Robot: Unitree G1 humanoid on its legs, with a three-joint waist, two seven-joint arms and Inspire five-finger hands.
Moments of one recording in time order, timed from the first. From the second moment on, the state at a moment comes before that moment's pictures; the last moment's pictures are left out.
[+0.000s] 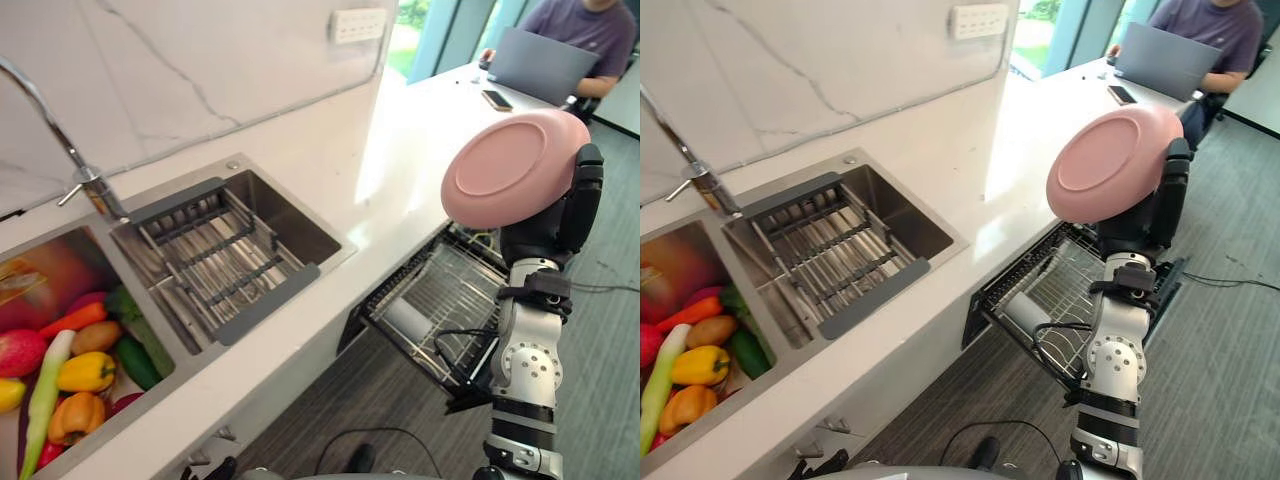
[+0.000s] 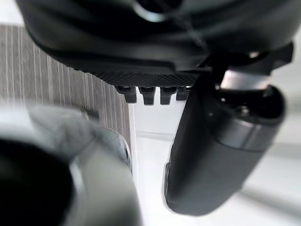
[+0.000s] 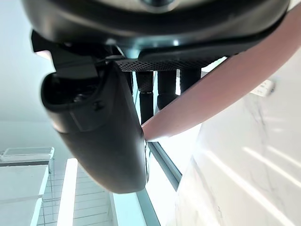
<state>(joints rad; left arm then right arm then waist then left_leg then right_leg) 0.26 0.02 0.35 0.99 -0.28 -0.18 0.07 -0.21 -0.11 -0.35 -0.15 1.41 -0.10 -0.07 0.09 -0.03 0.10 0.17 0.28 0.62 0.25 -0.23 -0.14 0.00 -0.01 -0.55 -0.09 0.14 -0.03</state>
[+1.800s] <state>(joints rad) 0.07 0.10 0.12 0.86 -0.30 -0.22 0.05 -0.74 -0.56 -0.43 0.61 1.05 -0.16 -0.48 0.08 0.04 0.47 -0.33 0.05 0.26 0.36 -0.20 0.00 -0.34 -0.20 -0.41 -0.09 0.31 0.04</state>
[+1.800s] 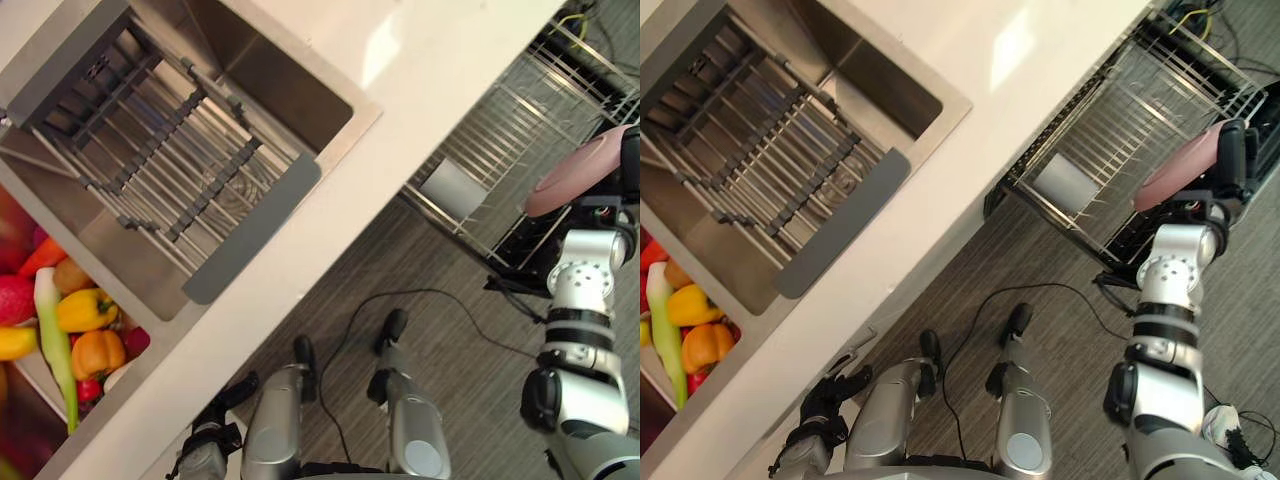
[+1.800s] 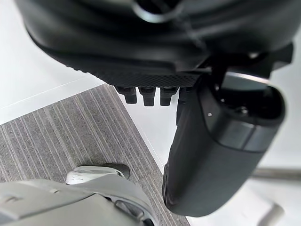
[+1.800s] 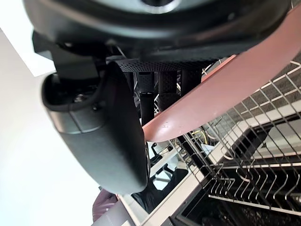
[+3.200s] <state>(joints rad) 0.18 0.09 0.08 0.87 -0.33 -0.22 0.02 -0.76 -0.69 -0.37 0.50 0.62 0.02 -0.34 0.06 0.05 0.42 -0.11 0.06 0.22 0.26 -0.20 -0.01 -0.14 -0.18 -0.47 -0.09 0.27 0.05</state>
